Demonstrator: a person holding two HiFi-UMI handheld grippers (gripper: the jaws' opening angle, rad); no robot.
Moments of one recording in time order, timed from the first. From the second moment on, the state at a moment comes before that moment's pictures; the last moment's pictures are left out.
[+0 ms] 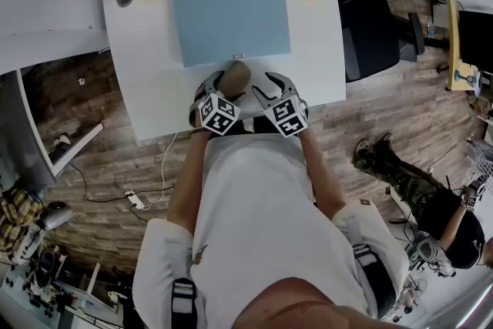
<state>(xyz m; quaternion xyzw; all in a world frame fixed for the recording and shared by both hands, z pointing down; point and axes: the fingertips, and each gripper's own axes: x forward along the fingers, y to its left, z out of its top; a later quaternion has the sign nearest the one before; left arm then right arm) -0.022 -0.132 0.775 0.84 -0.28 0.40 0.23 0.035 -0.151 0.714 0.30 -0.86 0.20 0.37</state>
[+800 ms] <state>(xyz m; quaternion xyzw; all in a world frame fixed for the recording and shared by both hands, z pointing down) -0.023 -0.134 0.778 0.84 -0.29 0.41 0.23 0.032 -0.145 0.710 0.31 -0.86 0.19 0.37</state>
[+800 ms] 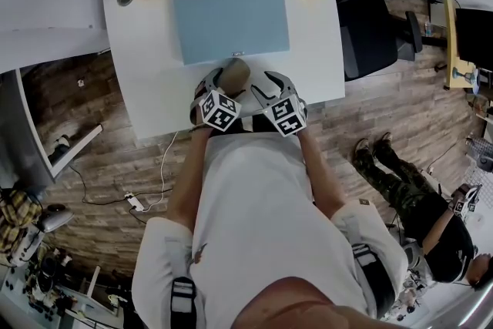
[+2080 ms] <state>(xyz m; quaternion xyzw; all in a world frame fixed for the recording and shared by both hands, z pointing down) -0.033 -0.130 0.730 0.86 -0.33 0.35 0.18 0.035 -0.133 0.688 0.36 -0.85 0.17 0.34</state>
